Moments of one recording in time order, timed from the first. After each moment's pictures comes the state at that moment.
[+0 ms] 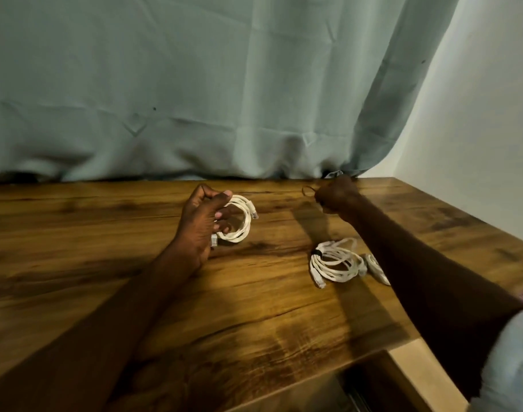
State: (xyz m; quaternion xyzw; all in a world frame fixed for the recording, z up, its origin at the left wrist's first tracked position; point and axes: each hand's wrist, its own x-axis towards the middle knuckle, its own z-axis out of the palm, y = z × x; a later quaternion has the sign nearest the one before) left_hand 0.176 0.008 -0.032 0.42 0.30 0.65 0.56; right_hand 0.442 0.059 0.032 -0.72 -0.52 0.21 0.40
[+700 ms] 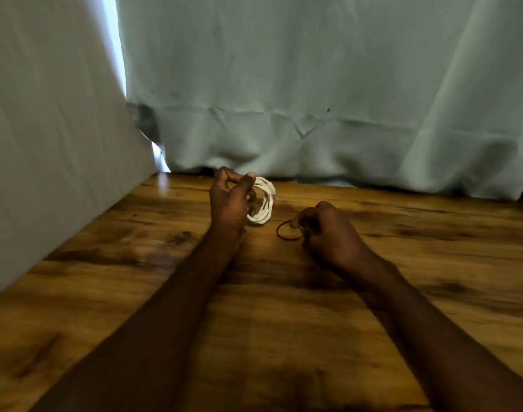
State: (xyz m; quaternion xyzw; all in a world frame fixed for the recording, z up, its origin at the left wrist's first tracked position) left_hand -0.046 0.028 -0.041 0.34 0.41 0.78 0.32; right_hand 0.143 0.043 -0.045 -0.46 -0.83 0.15 0.27
